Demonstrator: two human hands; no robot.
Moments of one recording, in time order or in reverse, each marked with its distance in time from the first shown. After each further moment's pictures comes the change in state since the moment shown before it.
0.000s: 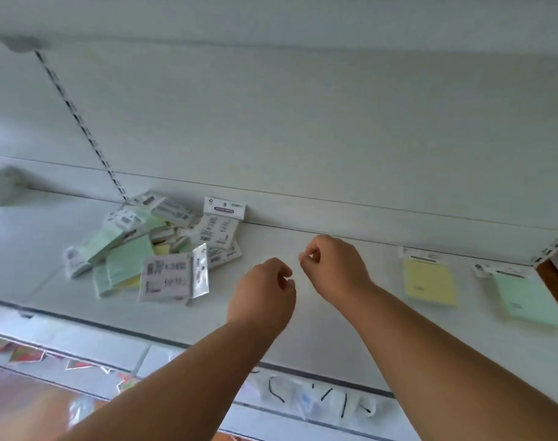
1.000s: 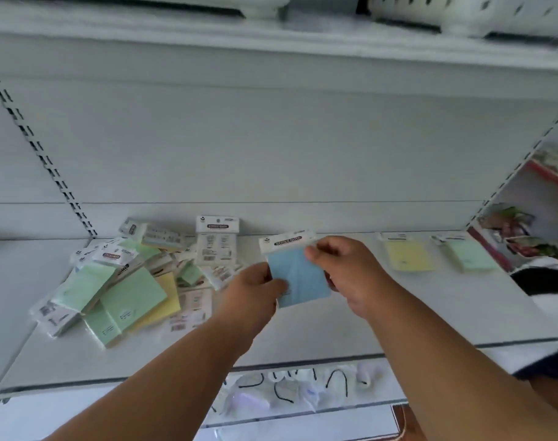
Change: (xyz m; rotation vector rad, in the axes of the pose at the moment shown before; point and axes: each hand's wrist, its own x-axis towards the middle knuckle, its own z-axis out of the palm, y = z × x) left_hand 0.025 -0.057 -0.064 -0.753 -0.477 -0.058; right_hand -0.043 -0.068 -0.005 0.698 0.123 0.356
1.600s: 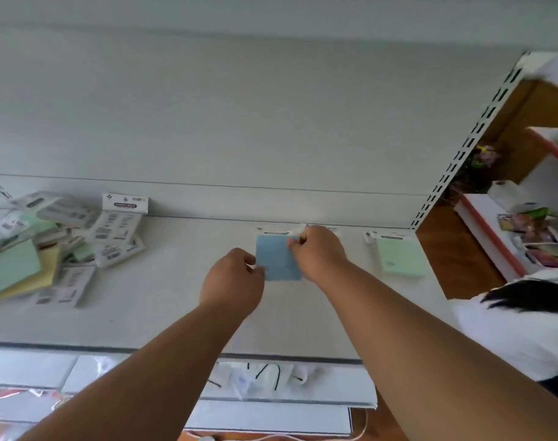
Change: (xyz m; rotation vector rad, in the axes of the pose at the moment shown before) left_hand 0.042 0.003 0.203 0.744 0.437 0.028; right_hand 0.085 0.069 -0.162 -0.690 -0.017 0.000
